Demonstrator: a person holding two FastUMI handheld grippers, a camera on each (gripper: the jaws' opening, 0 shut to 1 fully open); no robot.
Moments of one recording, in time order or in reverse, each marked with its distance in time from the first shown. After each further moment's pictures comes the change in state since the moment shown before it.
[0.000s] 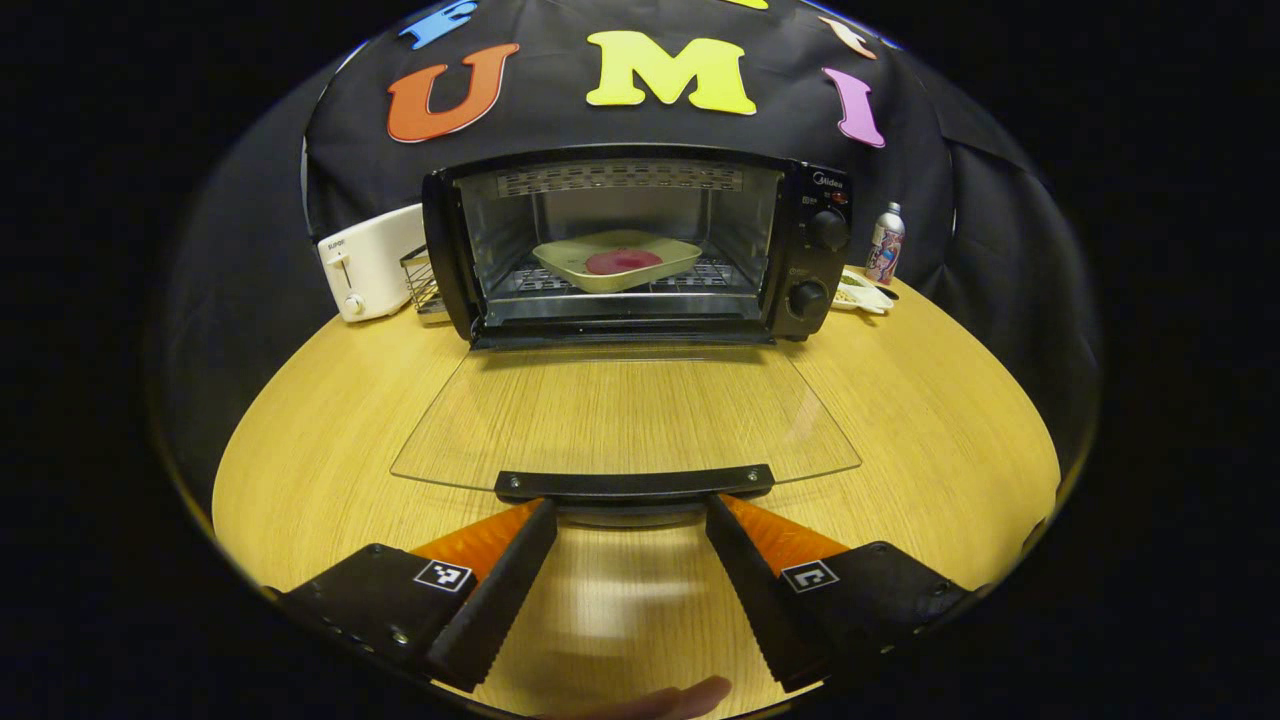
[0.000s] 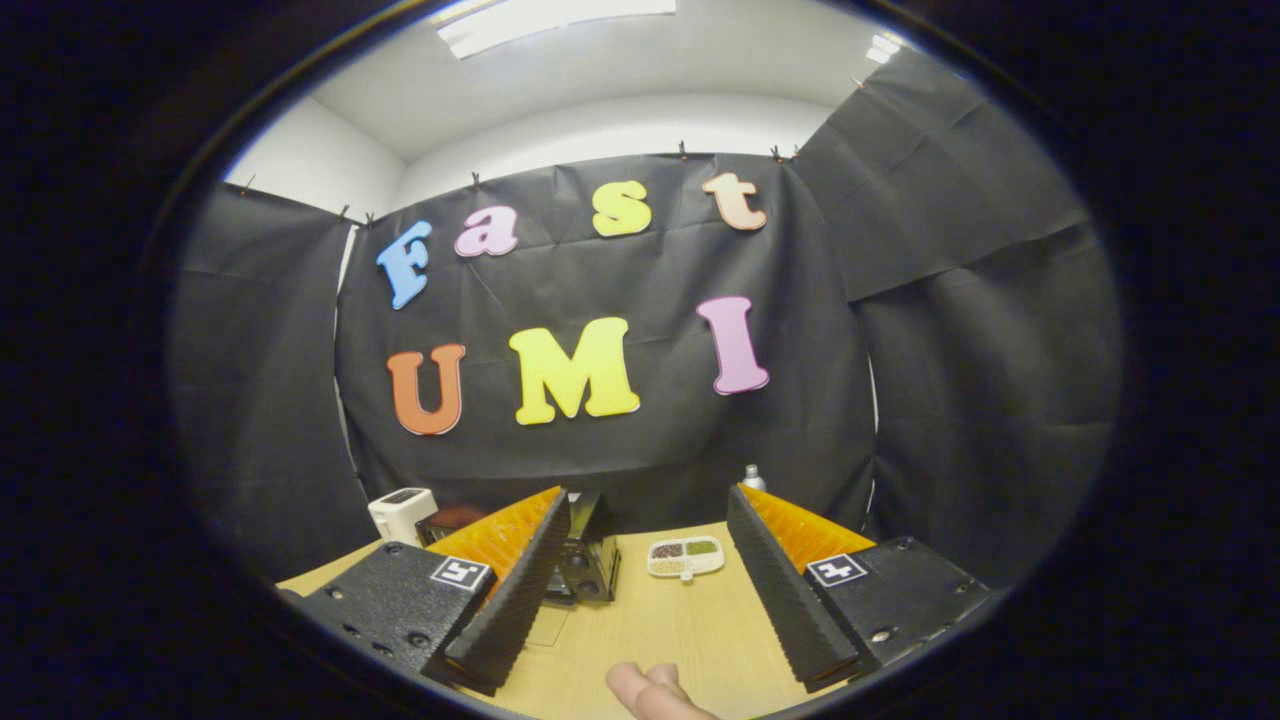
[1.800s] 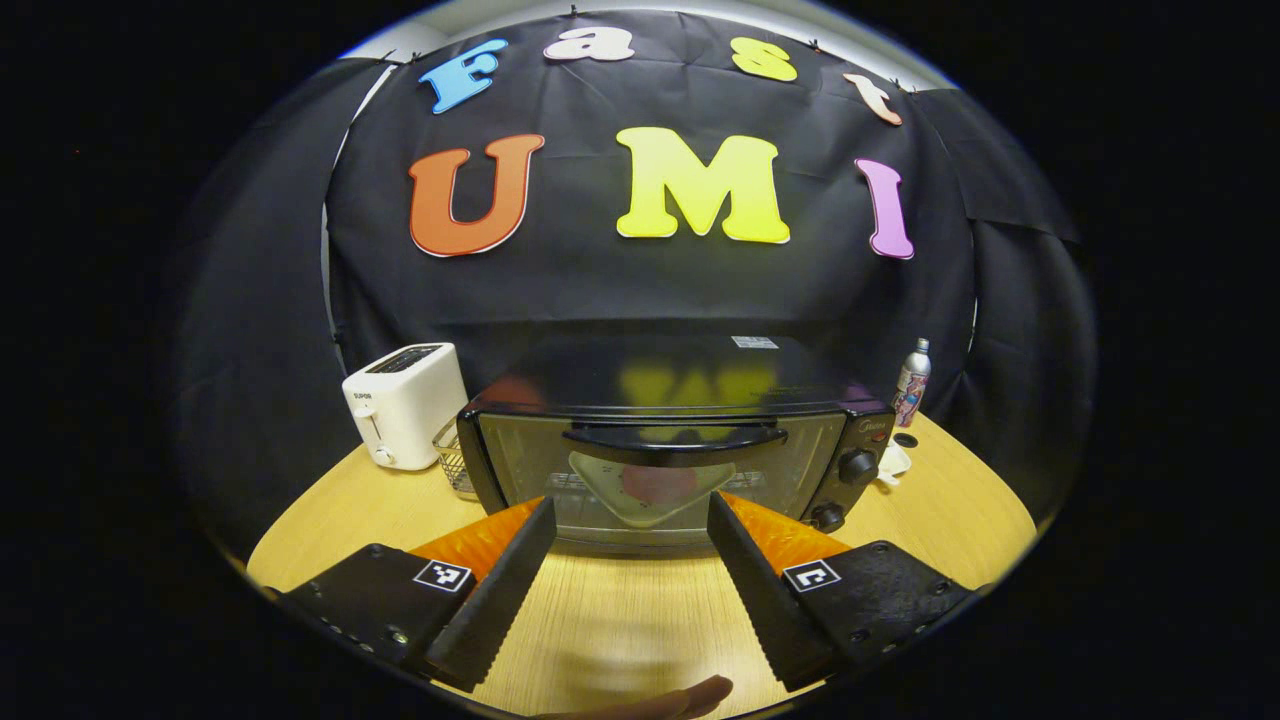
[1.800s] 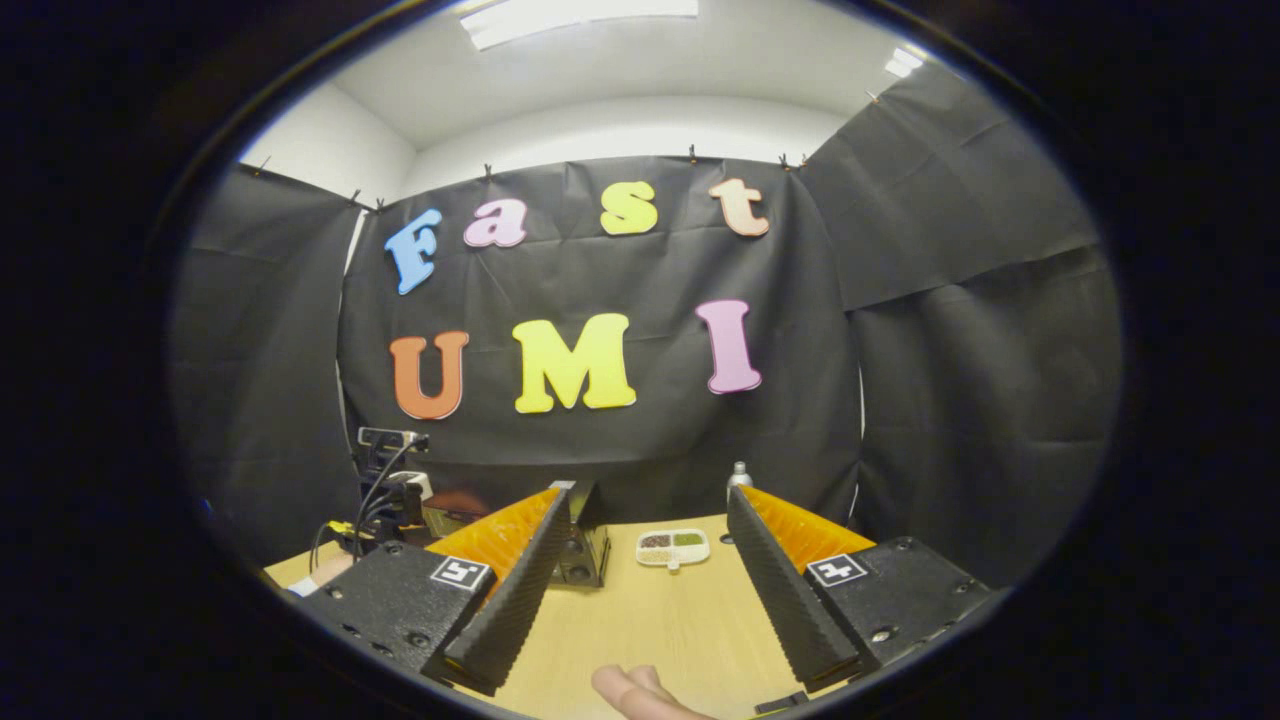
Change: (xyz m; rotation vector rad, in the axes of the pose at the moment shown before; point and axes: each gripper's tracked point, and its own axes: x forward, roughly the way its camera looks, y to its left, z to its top) left arm -0.027 0.031 0.182 -0.034 -0.345 0.052; right arm -0.042 0.004 -0.004 -0.063 0.010 -0.030
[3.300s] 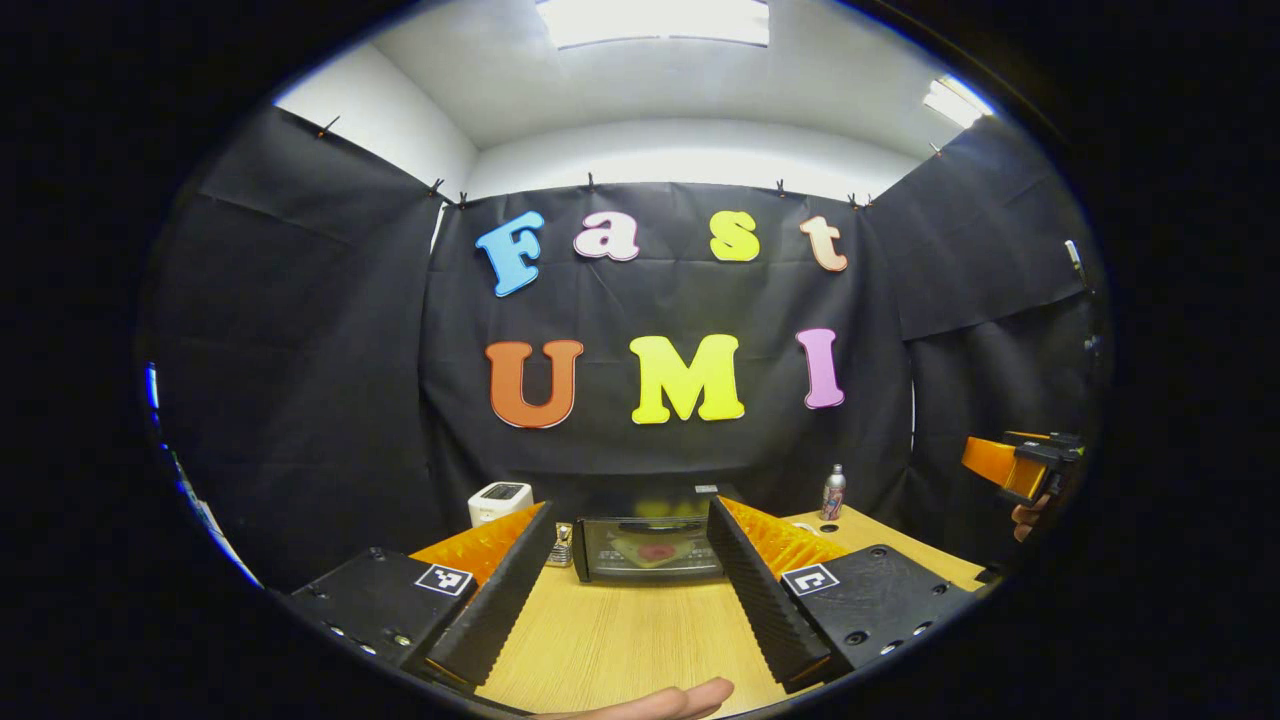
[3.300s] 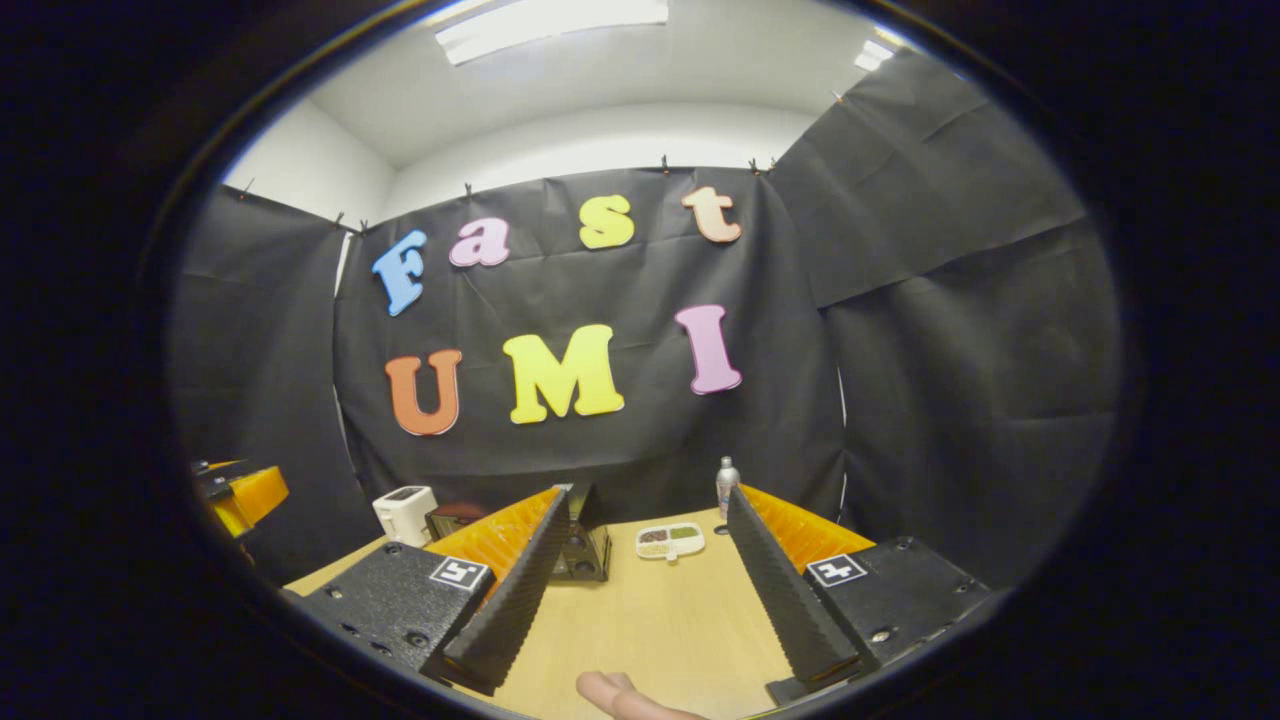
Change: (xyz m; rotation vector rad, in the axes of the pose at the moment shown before) left arm -0.338 -0.011 0.094 0.048 -0.428 0.039; right arm -0.050 -0.006 0.002 0.068 -0.021 -0.031
